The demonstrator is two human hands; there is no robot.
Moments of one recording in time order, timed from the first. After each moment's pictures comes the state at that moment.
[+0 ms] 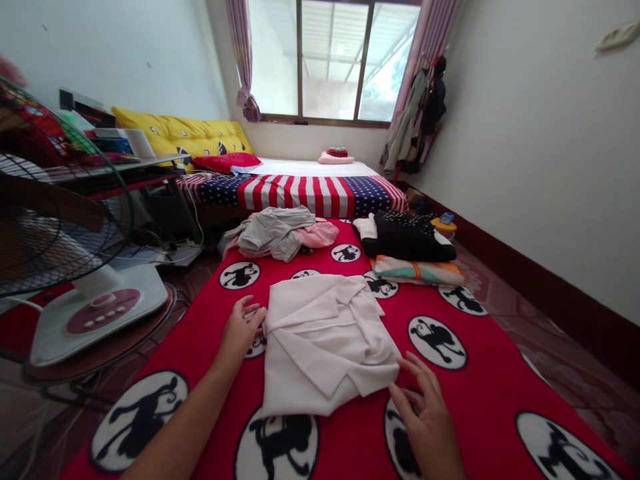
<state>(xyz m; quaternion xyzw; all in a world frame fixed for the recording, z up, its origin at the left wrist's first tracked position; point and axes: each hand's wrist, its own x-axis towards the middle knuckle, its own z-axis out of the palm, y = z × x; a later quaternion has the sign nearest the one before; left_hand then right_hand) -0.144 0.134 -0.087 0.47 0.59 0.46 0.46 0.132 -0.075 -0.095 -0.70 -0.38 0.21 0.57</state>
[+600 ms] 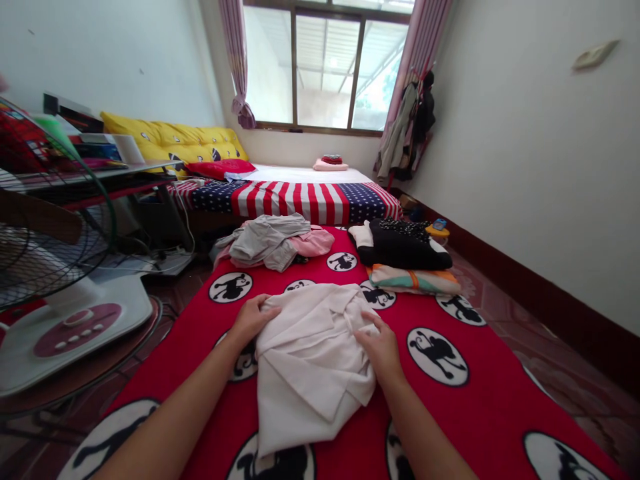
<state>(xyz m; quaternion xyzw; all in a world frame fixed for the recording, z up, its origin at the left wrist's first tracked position) -0.123 0.200 -0.089 0.66 0.52 0.37 0.41 0.143 0.061 -0.098 -0.71 -0.35 0.22 0.57</state>
